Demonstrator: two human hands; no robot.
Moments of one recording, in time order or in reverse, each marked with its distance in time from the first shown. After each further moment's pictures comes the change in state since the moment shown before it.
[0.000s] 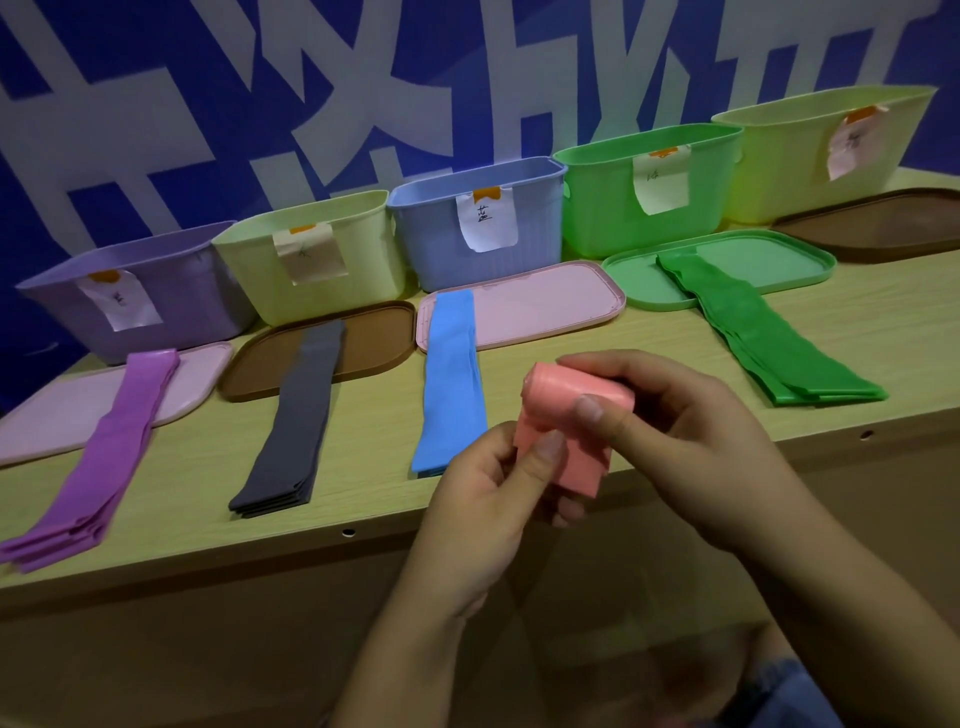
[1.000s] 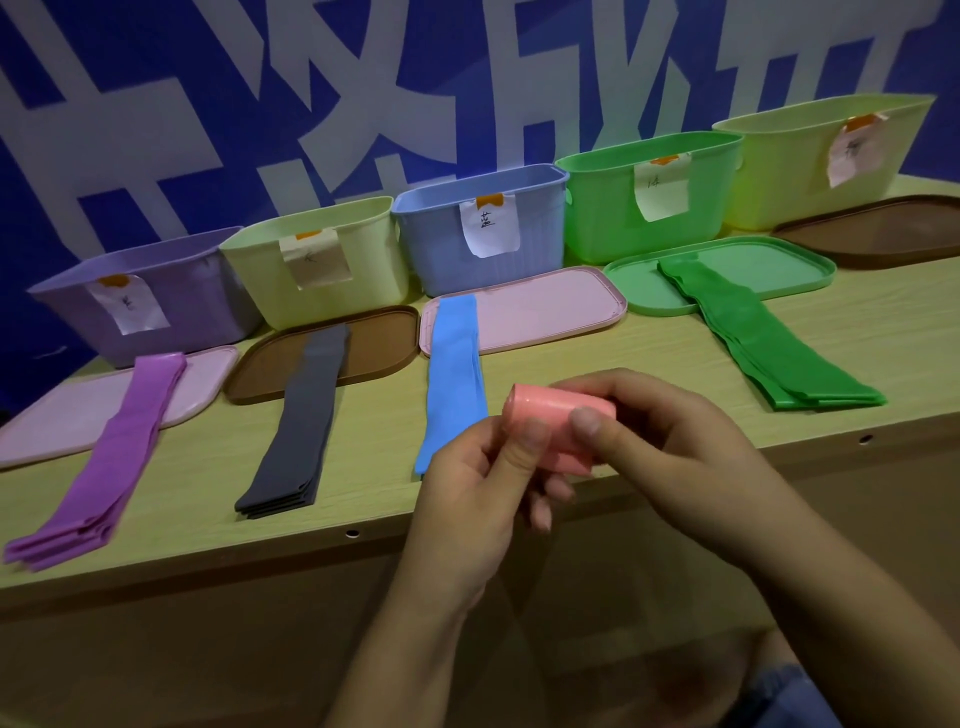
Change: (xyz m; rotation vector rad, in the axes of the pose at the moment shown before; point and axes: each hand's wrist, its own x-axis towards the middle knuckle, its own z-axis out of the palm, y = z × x) left_hand -0.003 0.011 0.001 -0.003 0.117 0.077; right_hand -0.002 0.001 0.000 -0.063 -0.087 -0.045
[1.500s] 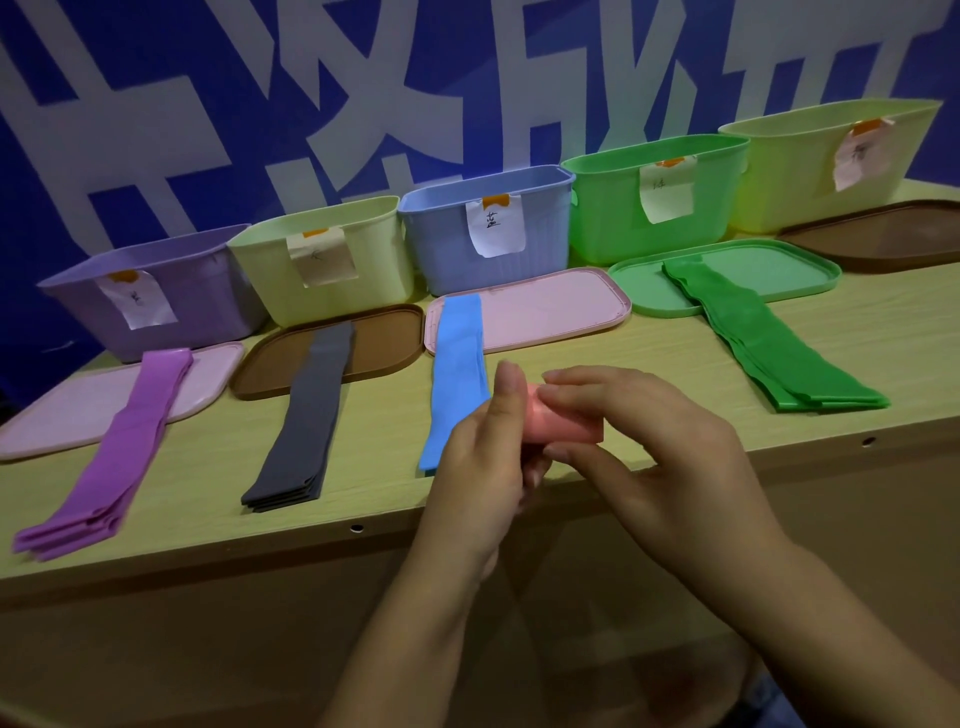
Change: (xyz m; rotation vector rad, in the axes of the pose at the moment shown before) left_hand 0.009 0.015 0.008 0.067 0.077 -0.130; right_hand -0.005 0.008 0.013 -0.564 0.205 -0.465
